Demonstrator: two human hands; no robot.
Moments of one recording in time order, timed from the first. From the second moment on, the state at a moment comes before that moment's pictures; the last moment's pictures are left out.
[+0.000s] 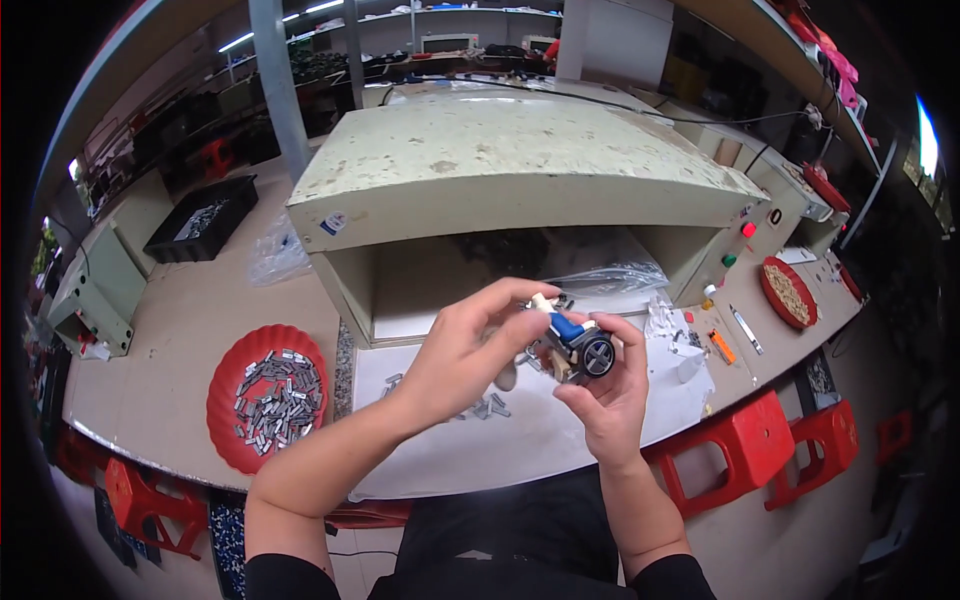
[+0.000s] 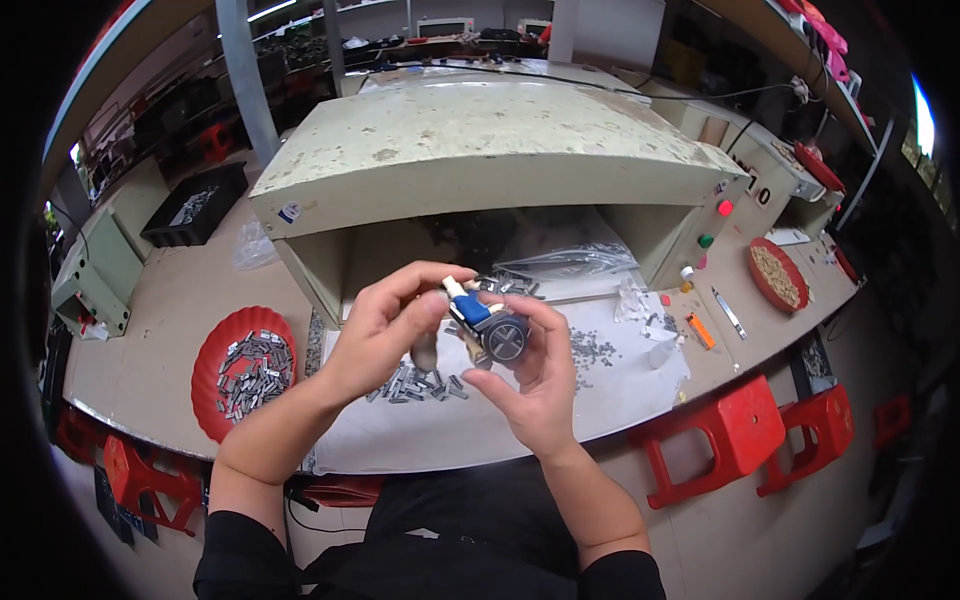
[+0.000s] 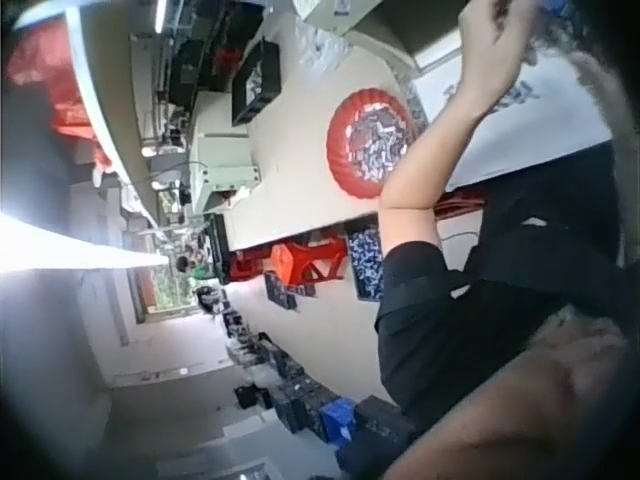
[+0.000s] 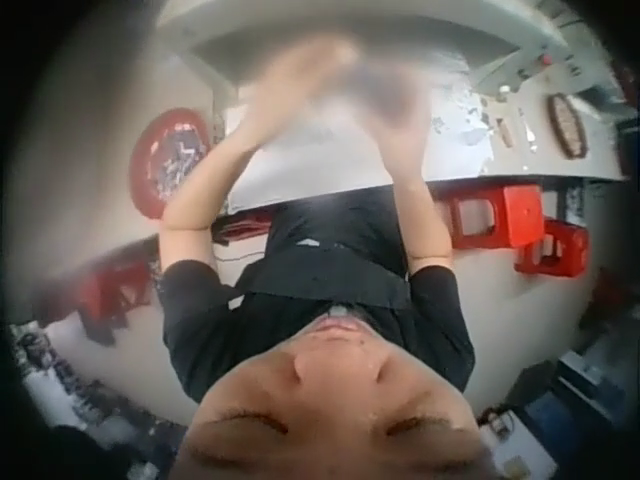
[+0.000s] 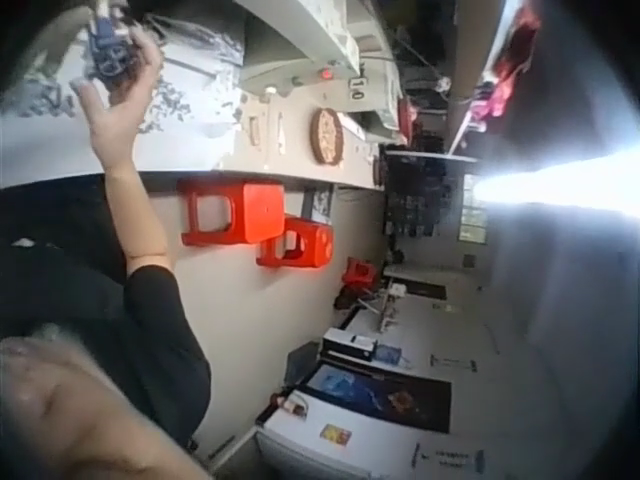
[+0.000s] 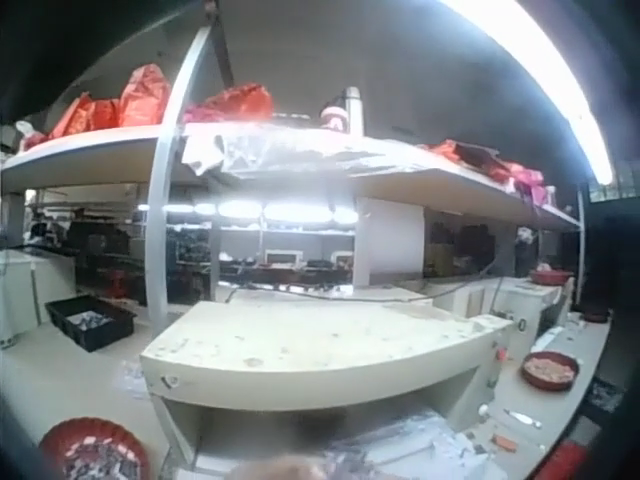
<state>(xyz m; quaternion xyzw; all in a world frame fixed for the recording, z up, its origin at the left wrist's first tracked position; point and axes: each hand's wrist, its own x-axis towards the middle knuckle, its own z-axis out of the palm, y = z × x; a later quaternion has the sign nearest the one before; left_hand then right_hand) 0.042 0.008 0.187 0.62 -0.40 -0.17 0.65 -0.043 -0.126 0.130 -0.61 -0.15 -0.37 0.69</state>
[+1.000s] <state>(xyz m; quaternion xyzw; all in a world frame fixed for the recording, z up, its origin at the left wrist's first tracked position) 0.027 -0.005 0.095 0.53 -0.25 -0.32 0.74 -0.047 -0.137 0.082 -0.51 -0.02 -0.14 0.85</state>
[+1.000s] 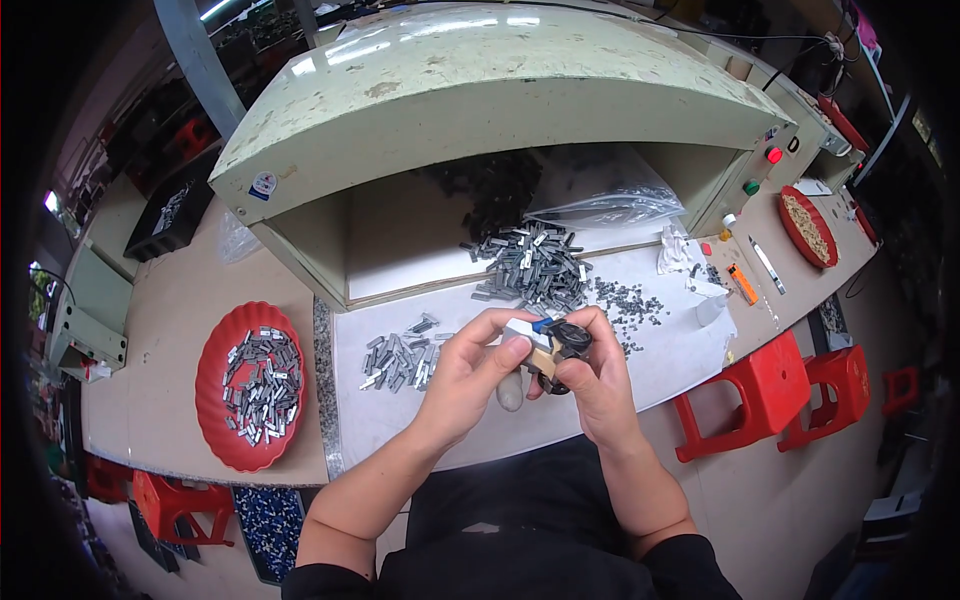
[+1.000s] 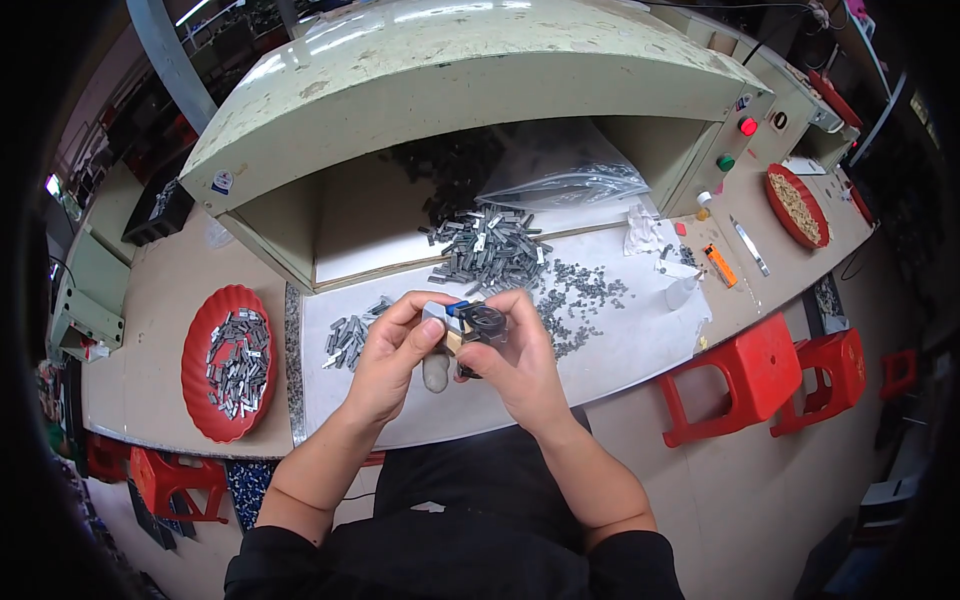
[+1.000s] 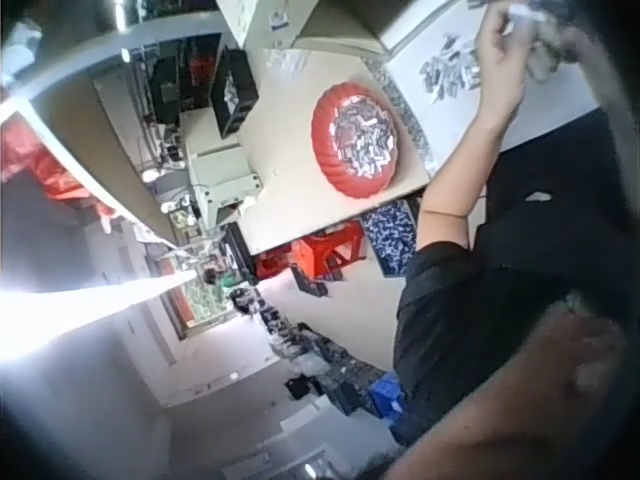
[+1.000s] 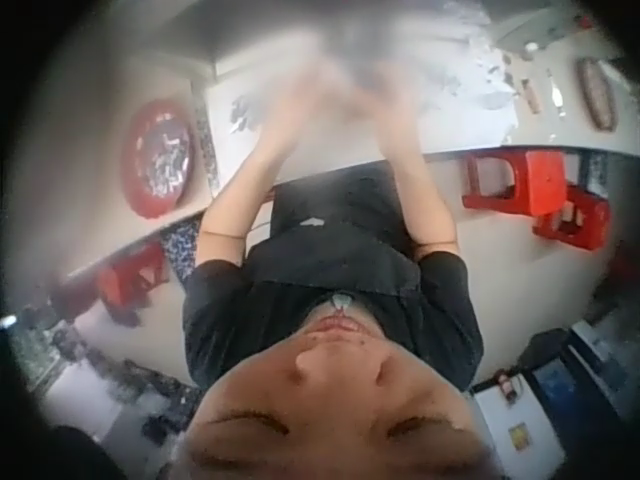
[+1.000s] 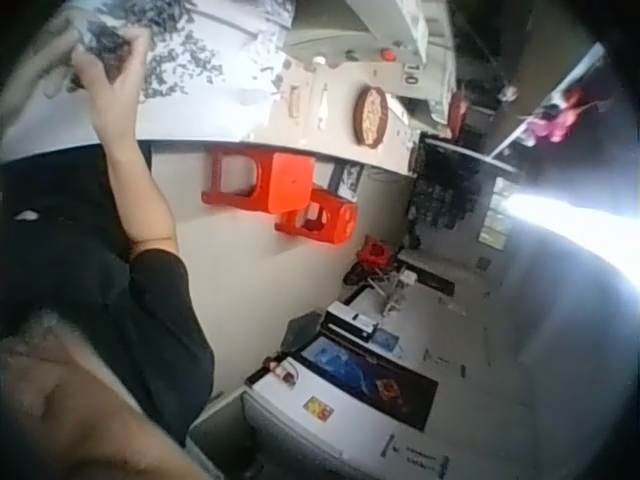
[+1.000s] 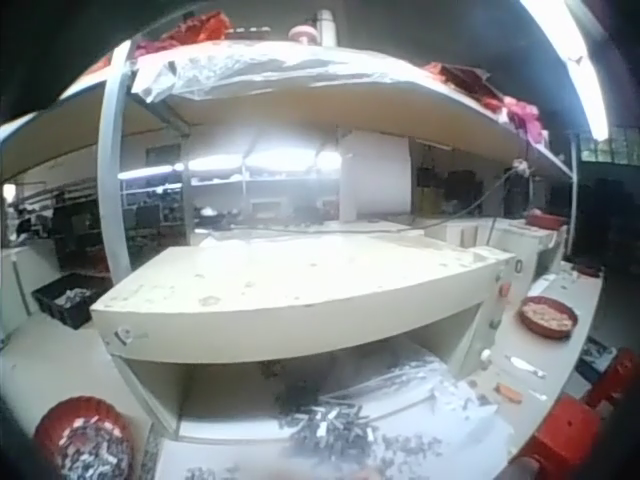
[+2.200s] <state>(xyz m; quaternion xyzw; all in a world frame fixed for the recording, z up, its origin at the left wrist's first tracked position) 0.021 -0.010 0.091 0.58 -0.39 -0.21 0.68 -0.062 -0.113 0.045 -0.71 -0.04 -0.42 0.57</state>
